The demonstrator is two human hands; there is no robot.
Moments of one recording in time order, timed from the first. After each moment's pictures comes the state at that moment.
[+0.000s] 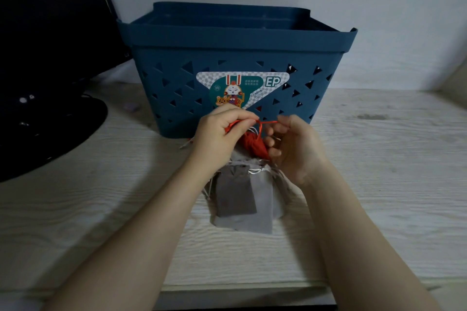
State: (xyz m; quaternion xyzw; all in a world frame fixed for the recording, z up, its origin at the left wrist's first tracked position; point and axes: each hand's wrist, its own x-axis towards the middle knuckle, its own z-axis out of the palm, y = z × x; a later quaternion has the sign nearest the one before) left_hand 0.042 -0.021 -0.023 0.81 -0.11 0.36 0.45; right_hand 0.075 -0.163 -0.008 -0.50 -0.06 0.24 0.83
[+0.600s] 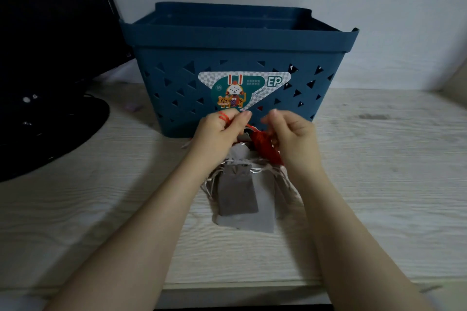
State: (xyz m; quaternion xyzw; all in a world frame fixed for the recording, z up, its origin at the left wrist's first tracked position) left_hand 0.039 -0.020 -0.021 0.80 -0.03 0.26 0.55; right_hand 0.077 -0.153 -0.023 -0.70 -0.20 -0.08 0.68
